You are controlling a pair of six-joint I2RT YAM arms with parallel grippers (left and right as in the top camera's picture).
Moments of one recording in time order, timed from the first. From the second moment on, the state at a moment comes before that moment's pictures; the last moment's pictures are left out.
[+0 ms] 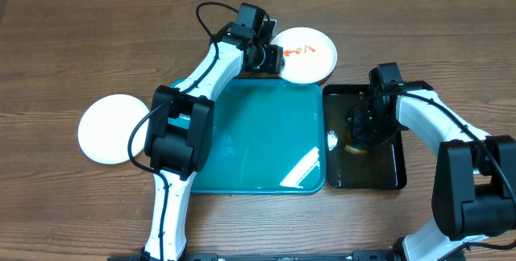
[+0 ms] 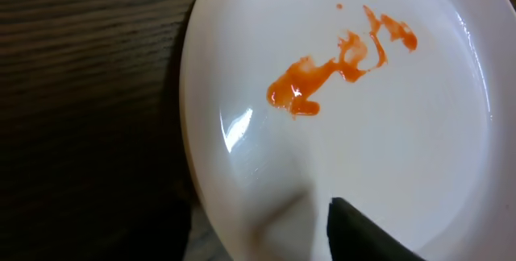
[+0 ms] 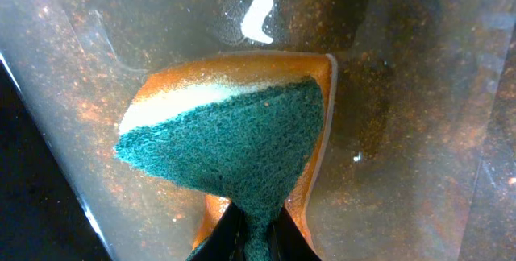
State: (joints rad) left arm -0.35 2.36 1.86 -0.57 0.30 -0.22; right arm 0.10 1.80 1.06 -0.82 -0.16 0.26
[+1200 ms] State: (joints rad) left arm -0.30 2.34 1.85 -0.72 0.34 -0.27; right arm 0.10 1.80 1.06 -0.84 -0.16 0.26
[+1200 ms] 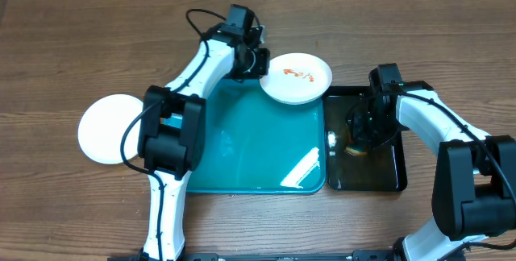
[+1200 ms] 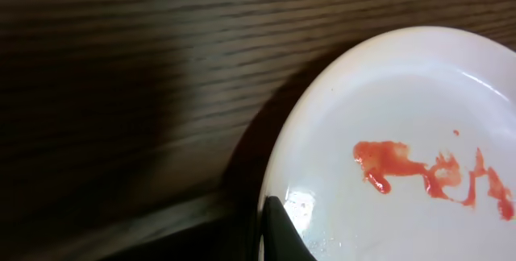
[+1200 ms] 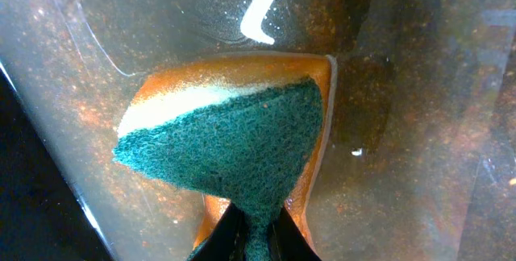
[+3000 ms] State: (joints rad) left arm -0.29 2.16 1.82 -1.28 0.10 0.08; right arm 0.10 1.80 1.05 -0.85 -0.17 0.34
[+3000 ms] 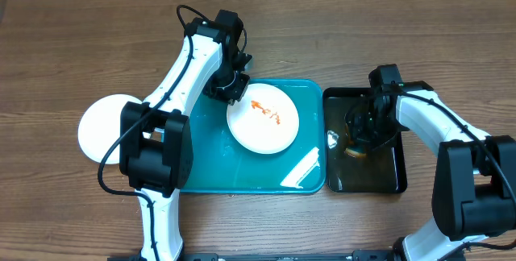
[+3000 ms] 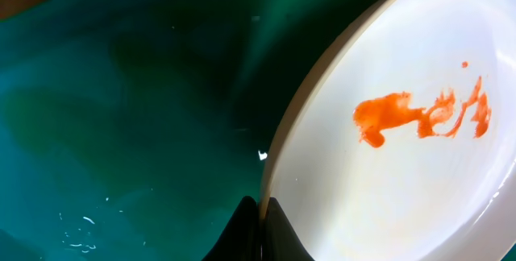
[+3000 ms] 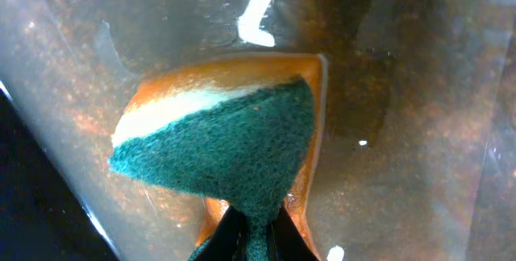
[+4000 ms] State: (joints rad) left arm -0.29 2.16 1.82 -1.29 0.10 0.08; right arm 0.11 1.77 1.00 -0.81 -0.18 0.36
